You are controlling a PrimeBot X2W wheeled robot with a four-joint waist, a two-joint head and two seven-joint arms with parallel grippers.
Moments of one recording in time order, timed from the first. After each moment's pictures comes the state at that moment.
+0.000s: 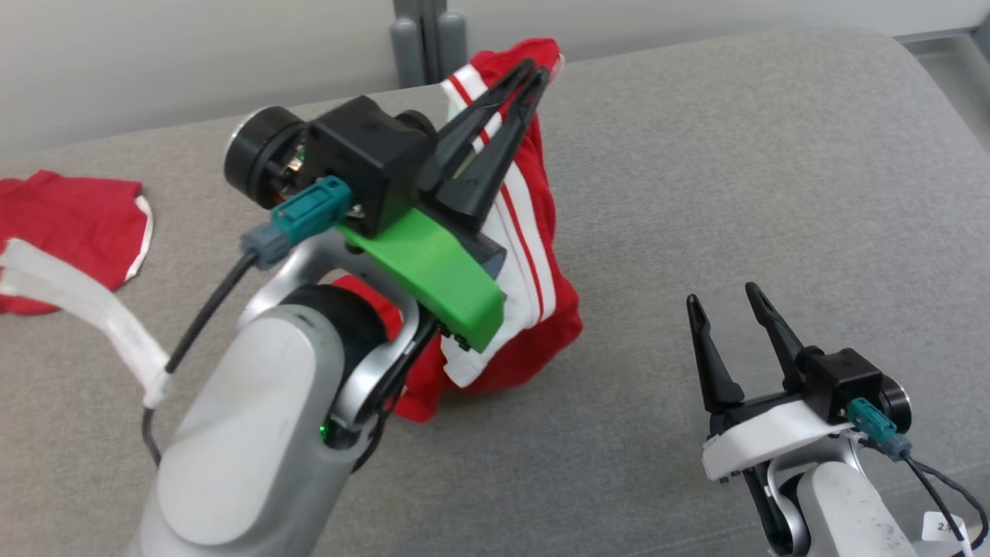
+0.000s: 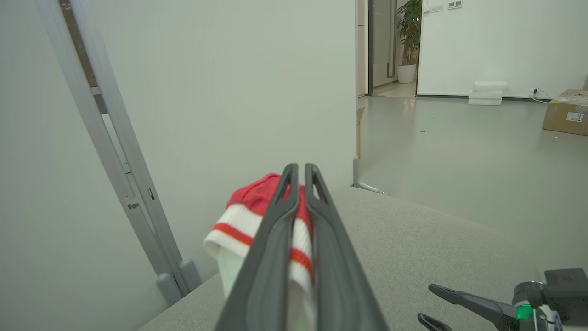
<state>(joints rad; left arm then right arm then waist) -0.65 0.13 -0.50 -0.22 -0.41 -0.09 0.35 -0.15 -0.05 0.10 0.23 0.12 0.13 -0.26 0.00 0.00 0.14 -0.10</state>
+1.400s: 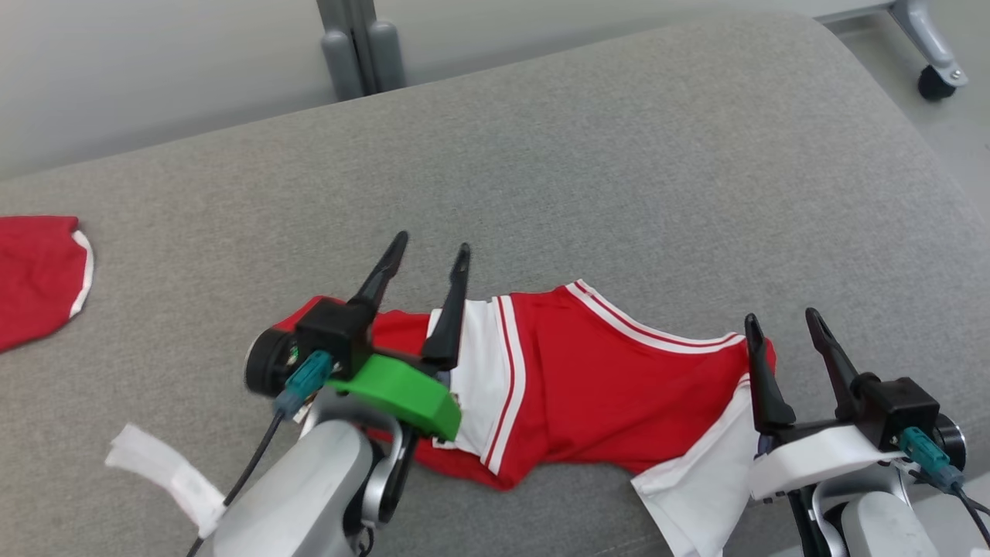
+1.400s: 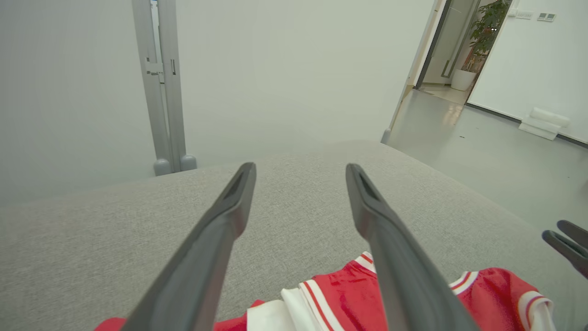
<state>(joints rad) -0.50 0.23 -0.78 0.24 -0.67 0.22 -0.26 -0.07 -0.05 -0.01 0.19 0.12 0.13 -0.26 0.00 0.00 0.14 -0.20</state>
